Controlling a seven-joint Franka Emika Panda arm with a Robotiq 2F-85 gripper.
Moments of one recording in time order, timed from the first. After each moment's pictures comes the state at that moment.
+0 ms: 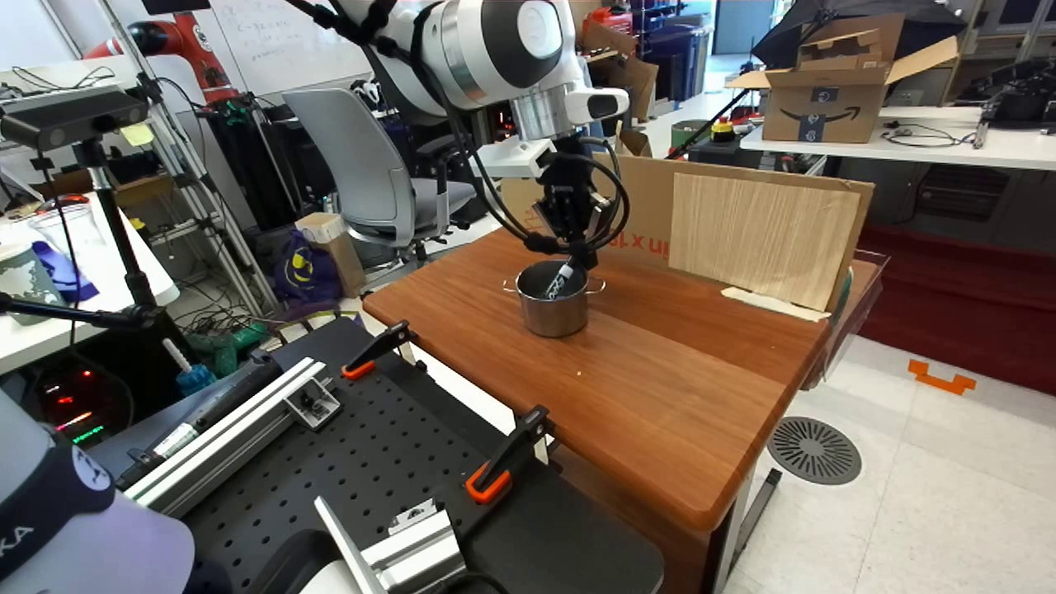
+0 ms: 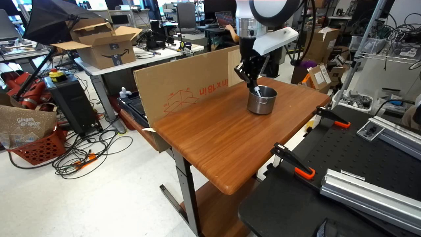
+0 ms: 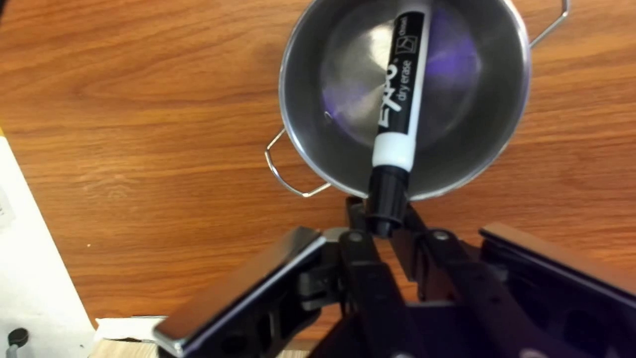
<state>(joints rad) 0.11 0.40 -0.09 -2.18 -0.31 2.60 0.37</state>
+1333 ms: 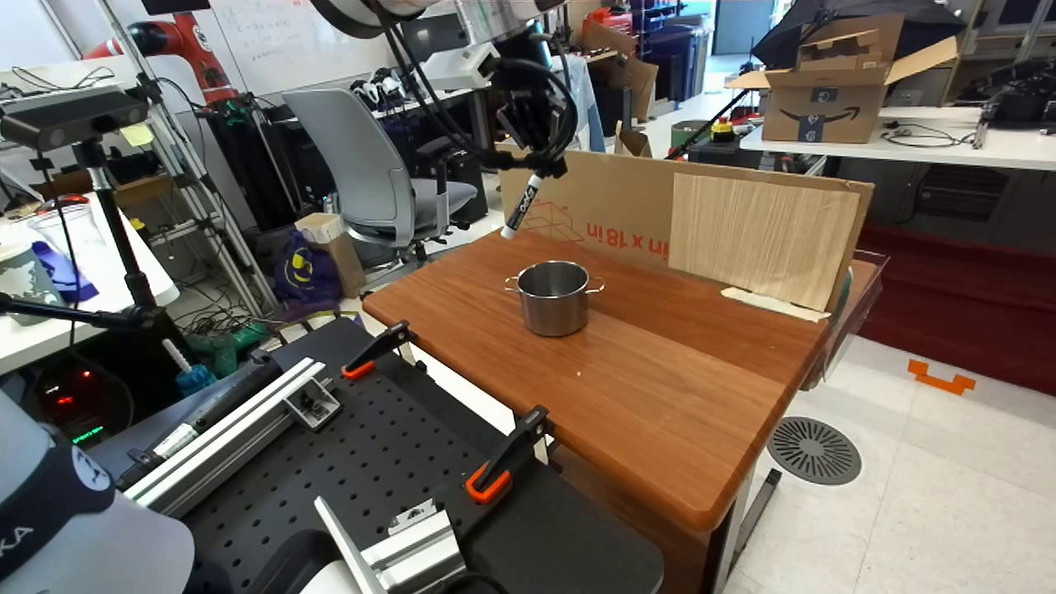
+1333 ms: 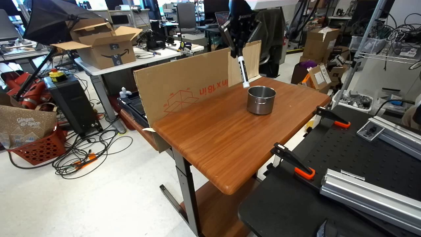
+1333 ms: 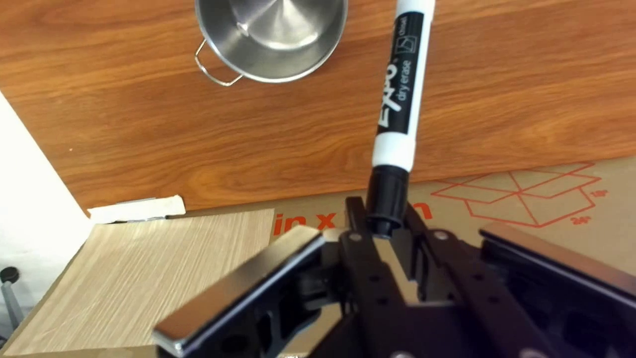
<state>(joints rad) 0.13 0.15 -0.02 -2.27 -0.27 2.65 0.45</state>
